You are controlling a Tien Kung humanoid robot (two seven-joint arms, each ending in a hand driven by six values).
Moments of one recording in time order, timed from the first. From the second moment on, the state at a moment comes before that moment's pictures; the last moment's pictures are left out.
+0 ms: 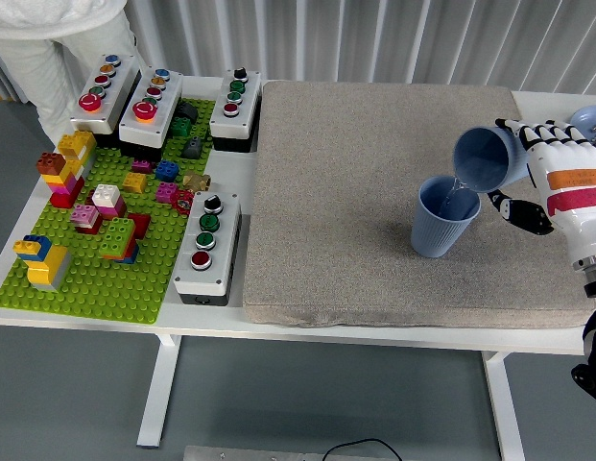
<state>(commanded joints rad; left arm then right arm) -0.14 0.15 -0.07 -0.19 -0.01 0.04 0.03 0.42 -0.61 0.71 1.58 -2.18 -0.65 -0.40</state>
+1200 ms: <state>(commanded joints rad) -0.14 0.16 -0.07 -0.19 0.00 0.04 0.03 0.48 -0.63 0.65 1.55 -2.24 -0.65 -0.46</state>
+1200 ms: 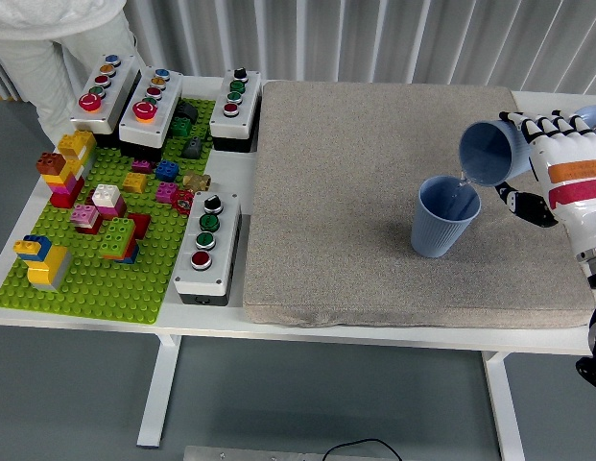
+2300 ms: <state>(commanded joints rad) -0.14 0.16 -0.07 -0.19 -0.01 0.04 0.03 0.46 -0.62 0.66 1.61 -2.22 -0.65 -0.51</state>
